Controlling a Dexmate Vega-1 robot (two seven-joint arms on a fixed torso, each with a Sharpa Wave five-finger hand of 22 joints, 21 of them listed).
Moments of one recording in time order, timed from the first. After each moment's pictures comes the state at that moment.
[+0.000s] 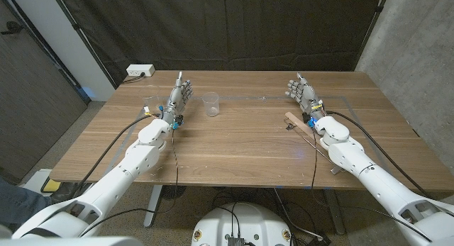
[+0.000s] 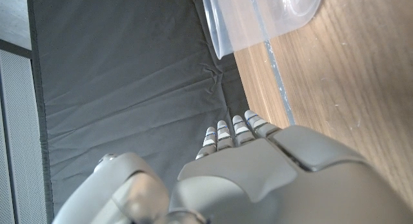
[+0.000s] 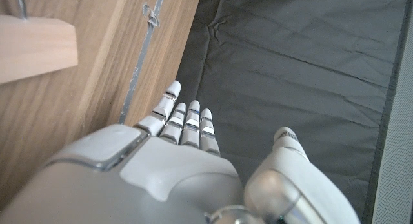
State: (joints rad) left arm 0.82 0.51 0.39 -1.27 -0.62 -0.29 -0.03; left_hand 0.25 -0.05 -0.11 0.13 0.32 -0.01 0.03 0.20 0.18 0.02 -0.01 0.20 0.20 -0.01 0.00 0.19 0.18 -0.01 -0.03 0.20 0.17; right arm -0.83 -0.52 -0.39 -1.35 0.62 0.22 -0.03; right_hand 0.24 -0.02 0.29 -0.06 0.19 0.18 0.09 0.19 0.19 0.21 0.09 0.19 0.21 0.12 0.03 0.19 0.18 0.15 -0.04 0.59 0.17
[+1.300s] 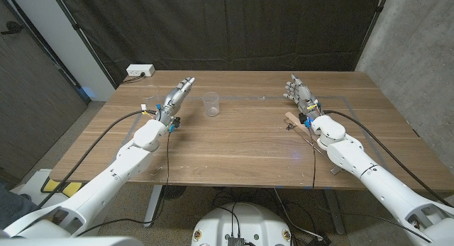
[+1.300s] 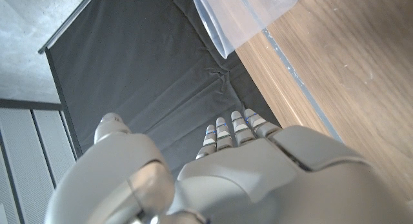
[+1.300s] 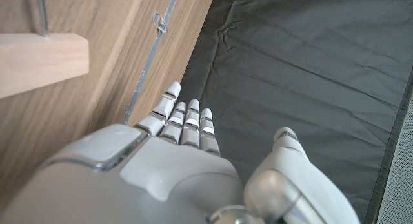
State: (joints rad) left arm 0.87 0.61 0.40 -1.39 -0.40 -0.34 0.09; left_hand 0.55 -0.04 -0.06 -0.02 0.35 -0.01 0.05 0.21 0.19 0.05 0.00 0.22 0.20 0.03 0.02 0.20 0.18 0.01 -0.02 0.20 0.17; right arm -0.87 -0.56 -0.40 -1.48 0.56 0.13 -0.14; right_hand 0.24 -0.02 0.29 -0.06 0.19 0.19 0.07 0.20 0.19 0.22 0.10 0.20 0.20 0.13 0.04 0.19 0.18 0.15 -0.04 0.57 0.17
